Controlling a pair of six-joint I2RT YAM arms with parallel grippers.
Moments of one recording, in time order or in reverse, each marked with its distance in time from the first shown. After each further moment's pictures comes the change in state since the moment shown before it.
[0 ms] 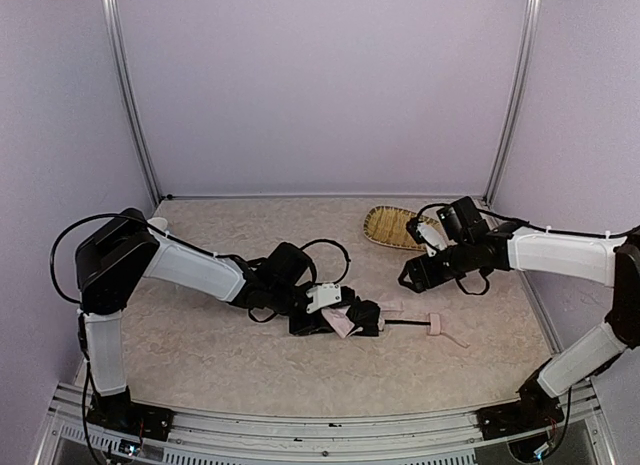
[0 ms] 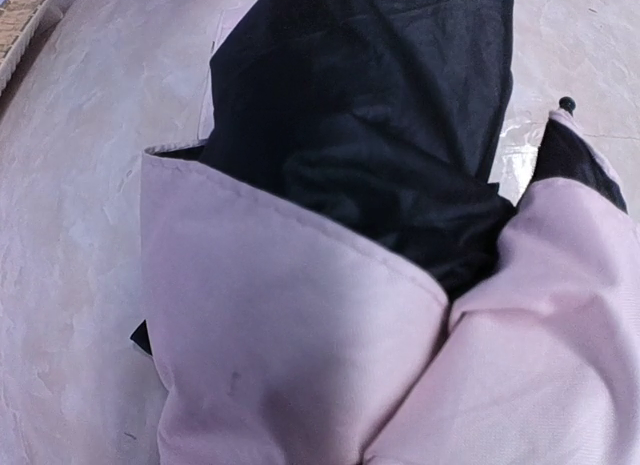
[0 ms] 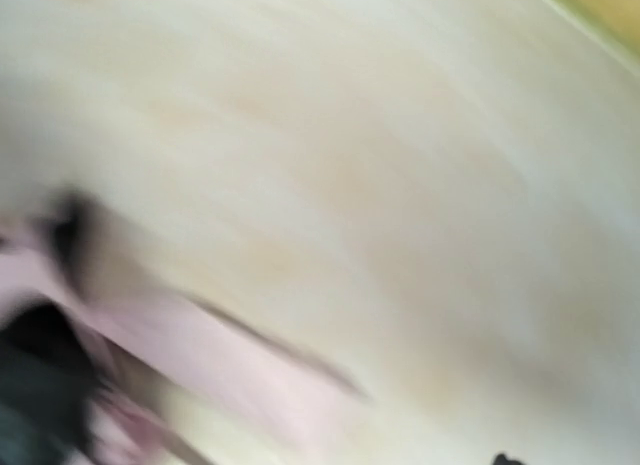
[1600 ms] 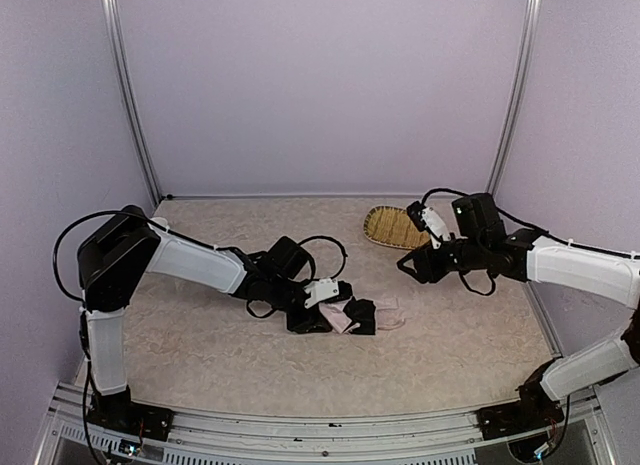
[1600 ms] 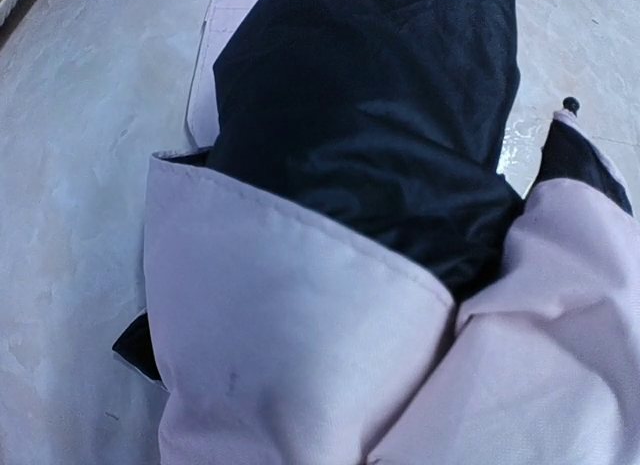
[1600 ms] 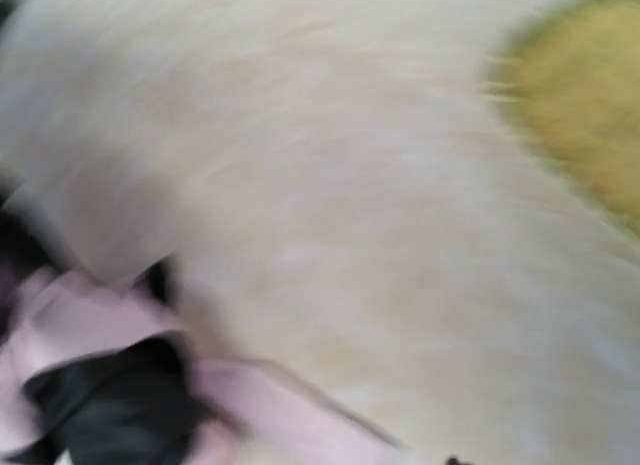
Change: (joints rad) left arm 0.030 0.017 0.053 -0.106 0.053 -0.051; right arm 0.003 -0.178 -0.082 0.108 0.000 -0.023
